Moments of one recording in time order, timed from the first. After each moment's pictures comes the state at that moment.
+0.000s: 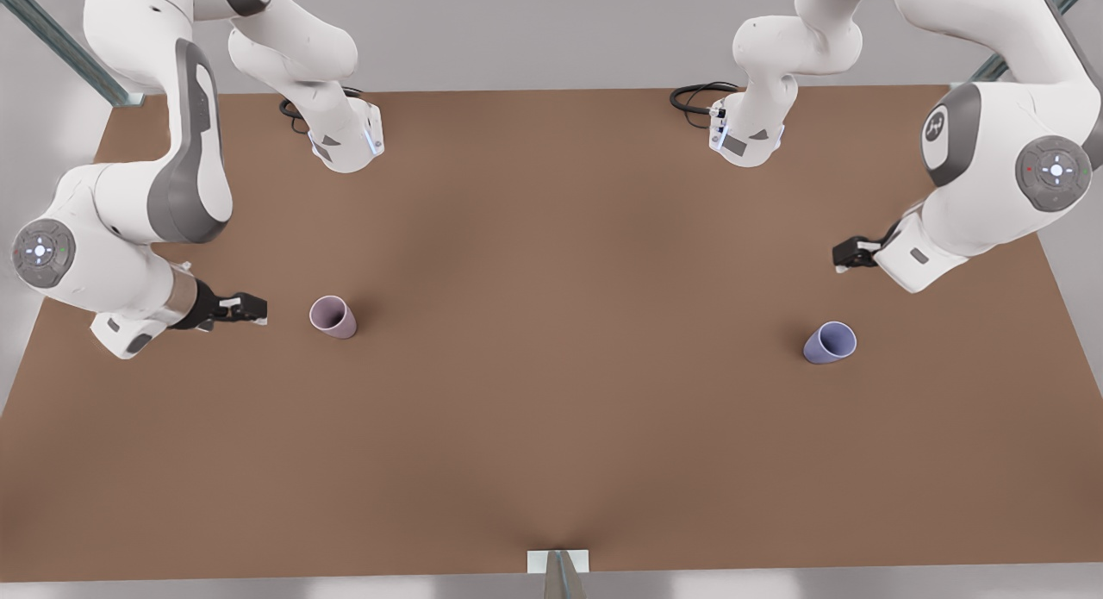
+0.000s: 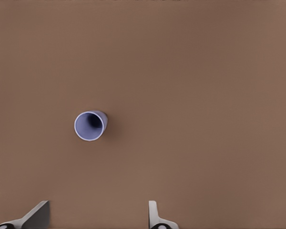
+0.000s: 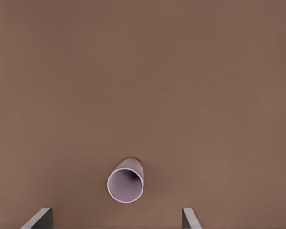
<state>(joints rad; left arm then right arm) -0.08 0.15 0.00 -1.44 0.03 1.45 0.00 -0.04 0.23 0.09 -1.54 0.04 1.67 -0.08</state>
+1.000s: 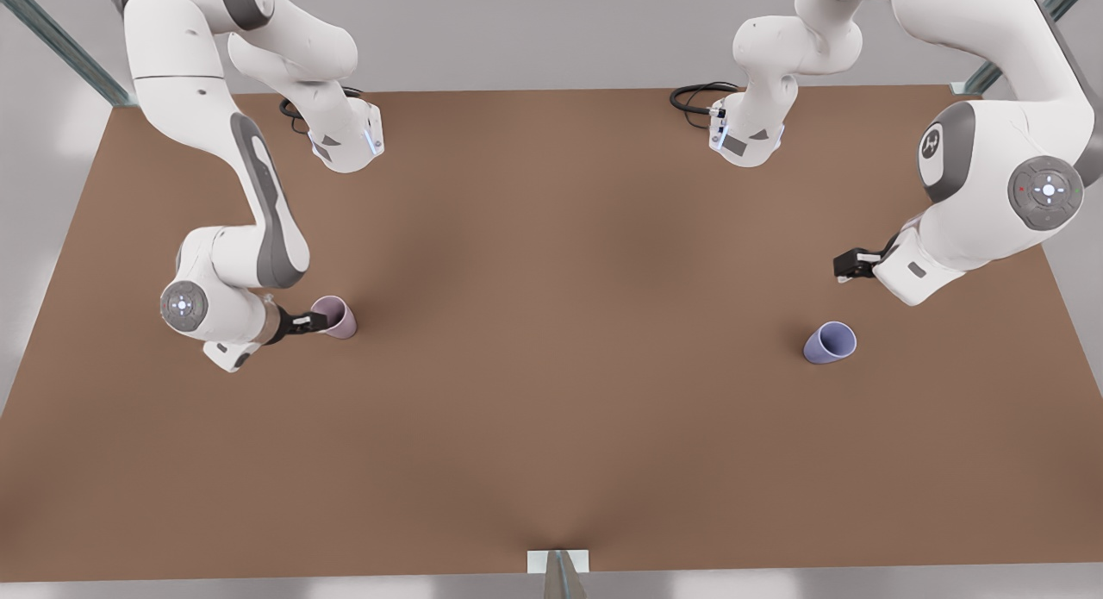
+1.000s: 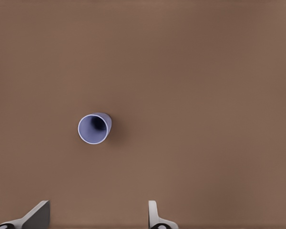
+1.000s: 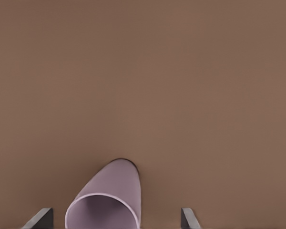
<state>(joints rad) -0.08 0.17 0.00 -1.45 0.04 1.46 0.01 -0.04 0.30 0.08 -1.97 0.05 2.07 -0.13</state>
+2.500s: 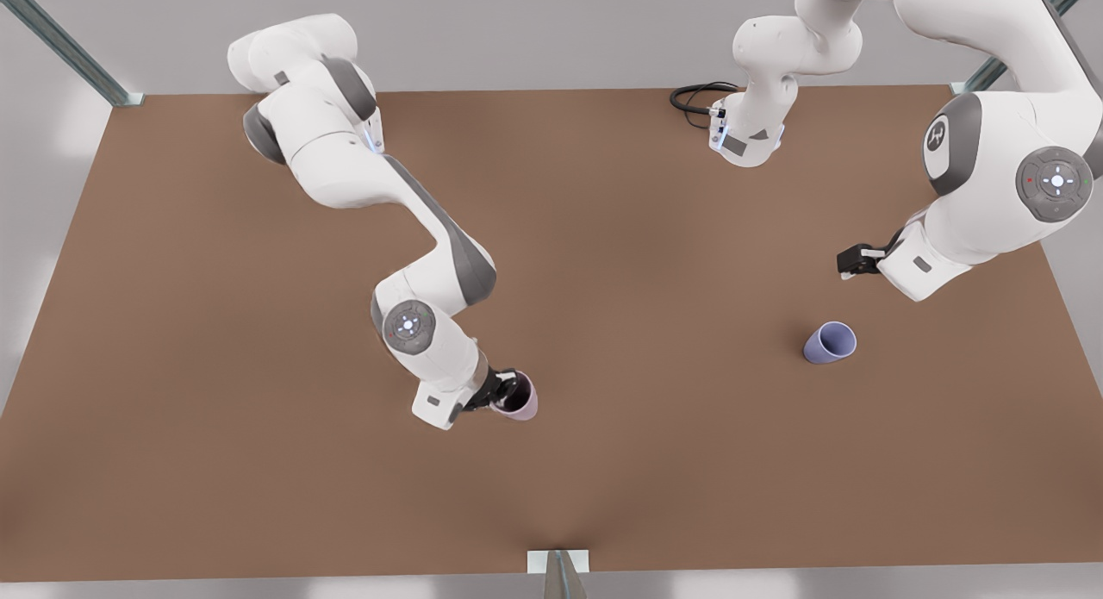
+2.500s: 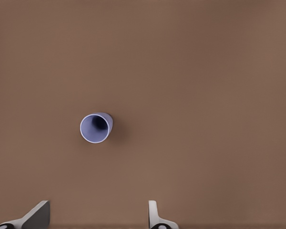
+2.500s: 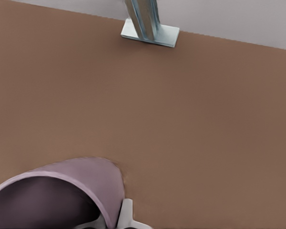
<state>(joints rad) -0.08 0.17 0.00 -1.42 0.05 1.44 0.00 0.44 0.96 0.18 -0.82 0.00 1.98 0.23</state>
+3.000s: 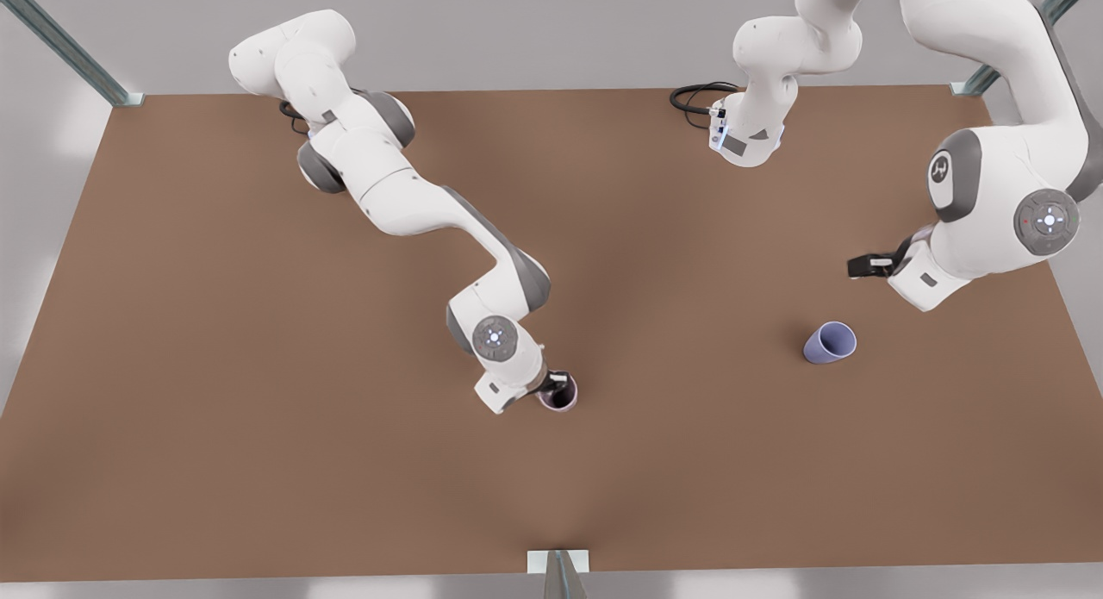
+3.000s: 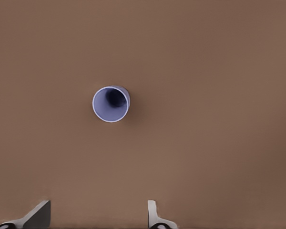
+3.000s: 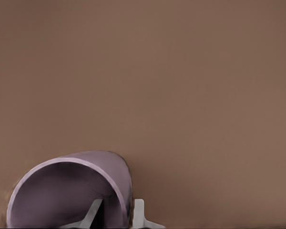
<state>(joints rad) -0.02 0.12 0.07 -1.72 0.05 1.58 0.01 0.55 1.18 0.17 -0.71 -0.01 2.03 0.67</state>
